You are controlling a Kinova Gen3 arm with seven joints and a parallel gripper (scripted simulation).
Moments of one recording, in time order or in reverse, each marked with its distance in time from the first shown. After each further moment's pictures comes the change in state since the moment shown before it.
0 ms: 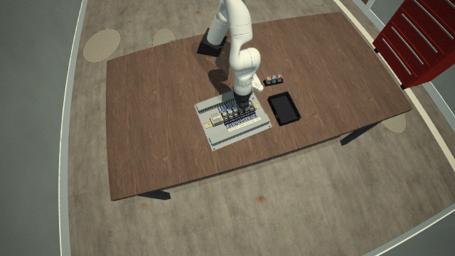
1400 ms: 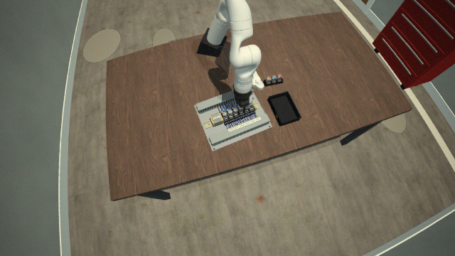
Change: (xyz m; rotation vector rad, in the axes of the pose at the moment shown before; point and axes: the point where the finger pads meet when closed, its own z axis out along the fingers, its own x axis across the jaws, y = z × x) arm 0.000 -0.001 -0.014 -0.001 0.000 0.000
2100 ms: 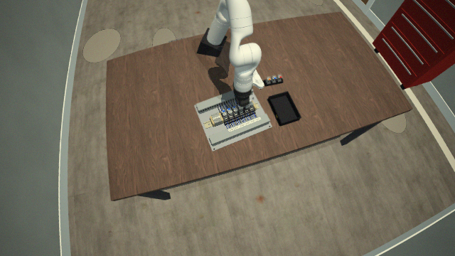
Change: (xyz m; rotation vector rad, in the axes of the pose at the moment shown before) arm 0.000 0.001 -0.009 0.000 -0.001 -0.001
